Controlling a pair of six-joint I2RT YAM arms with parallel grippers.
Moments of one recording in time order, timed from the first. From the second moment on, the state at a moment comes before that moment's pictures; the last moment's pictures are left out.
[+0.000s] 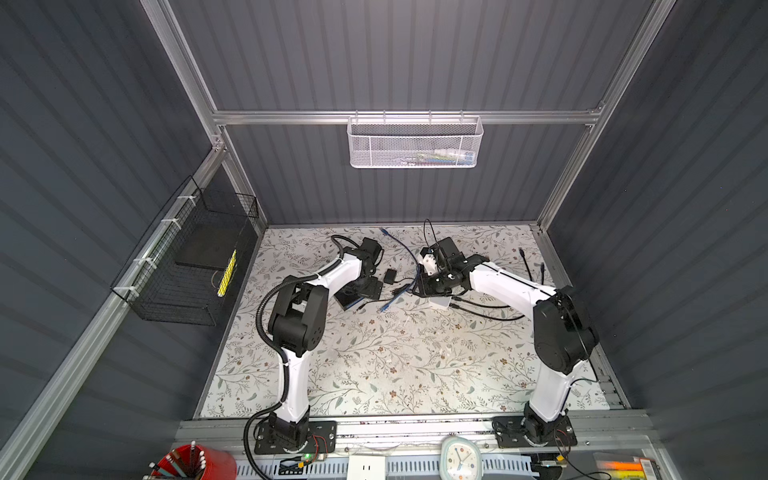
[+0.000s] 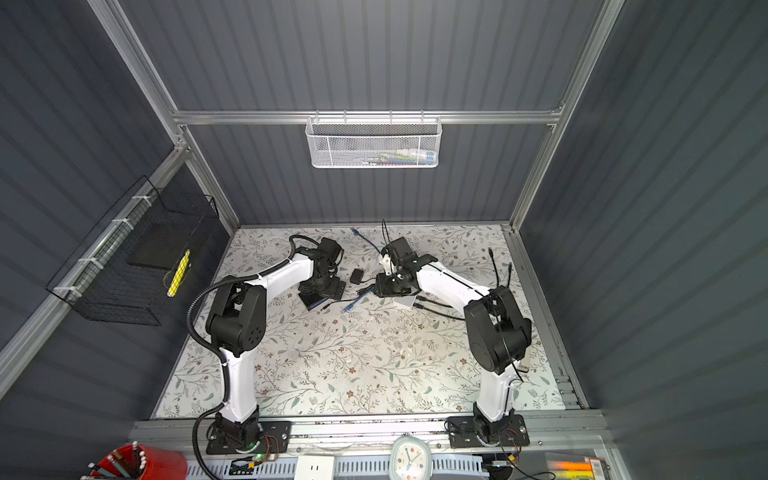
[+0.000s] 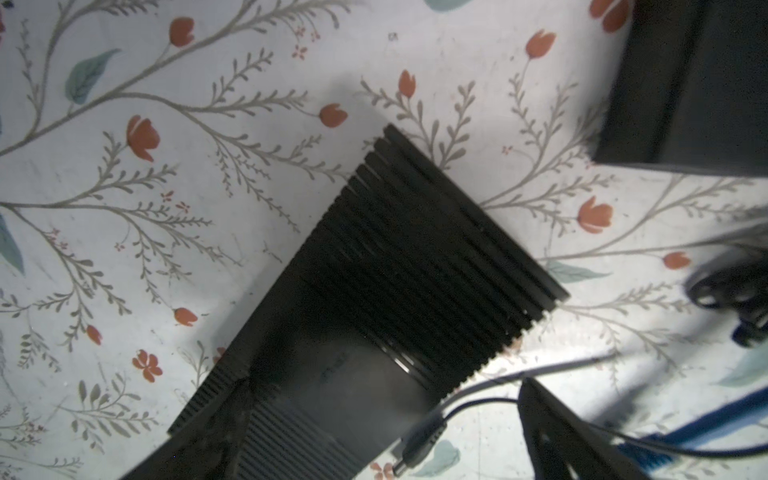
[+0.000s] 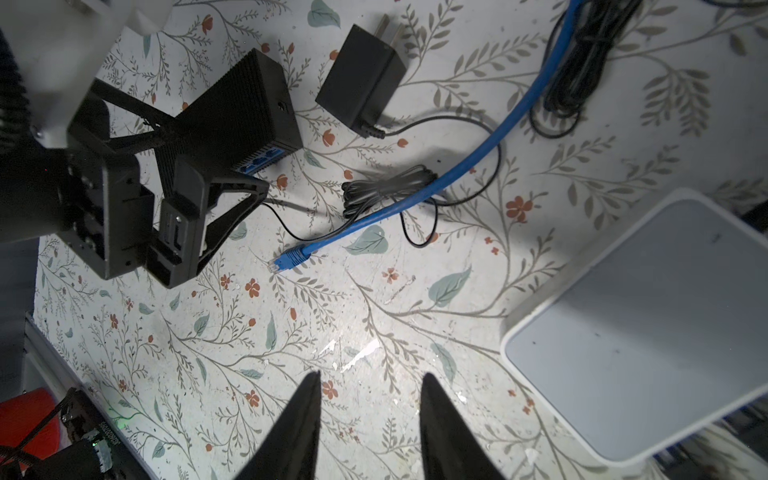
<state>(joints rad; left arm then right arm) -0.44 2.08 1.60 -0.88 -0.17 -0.14 0.54 1.85 1.39 -0.57 -0.30 0.35</state>
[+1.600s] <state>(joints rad) -0.58 1.62 1.38 -0.70 0.10 0.06 0.42 1.53 1.27 -0.43 -0.58 0.54</state>
